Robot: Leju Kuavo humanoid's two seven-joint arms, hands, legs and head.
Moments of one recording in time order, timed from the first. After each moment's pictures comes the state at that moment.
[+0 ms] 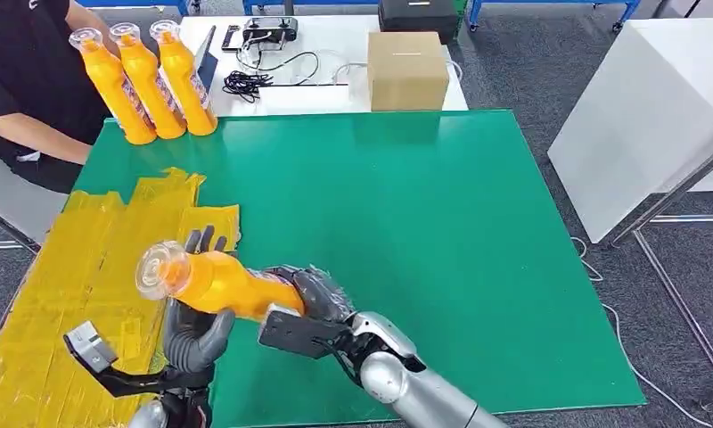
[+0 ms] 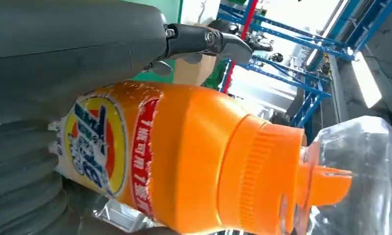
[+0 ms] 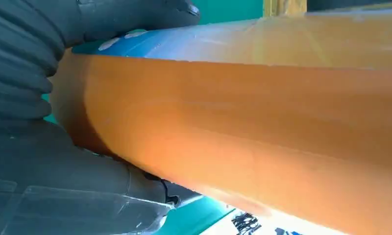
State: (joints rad) left arm 0.12 -0.14 -0.27 -1.68 0.35 -0.12 -0.45; right arm -0.37 0.10 0.84 -1.23 0.32 0.01 -0.05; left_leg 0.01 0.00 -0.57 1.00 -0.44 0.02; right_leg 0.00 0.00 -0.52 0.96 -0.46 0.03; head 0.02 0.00
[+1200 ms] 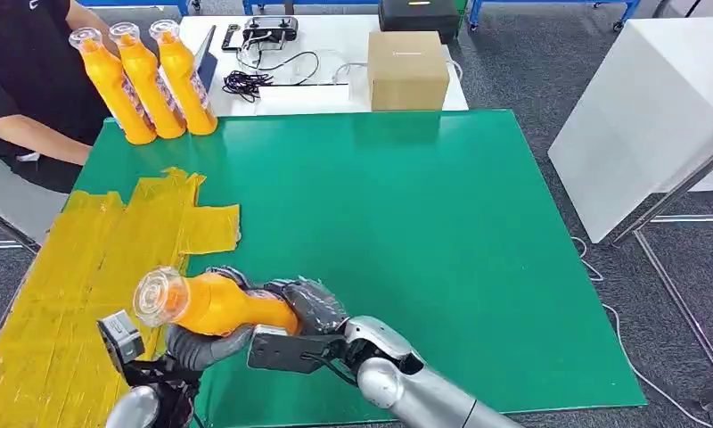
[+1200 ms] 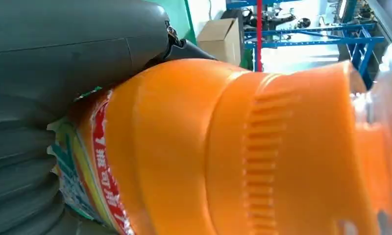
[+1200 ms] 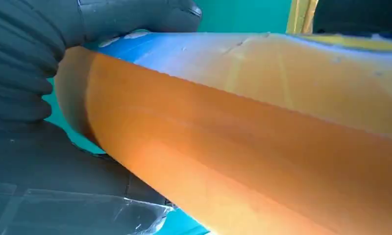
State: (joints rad) left arm 0.05 -0.03 -0.25 -1.60 0.08 -0.23 -0.40; right arm -0.41 0.08 0.94 -1.22 0.36 0.04 -0.03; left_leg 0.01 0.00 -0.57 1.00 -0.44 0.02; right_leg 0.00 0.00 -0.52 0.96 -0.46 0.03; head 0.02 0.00
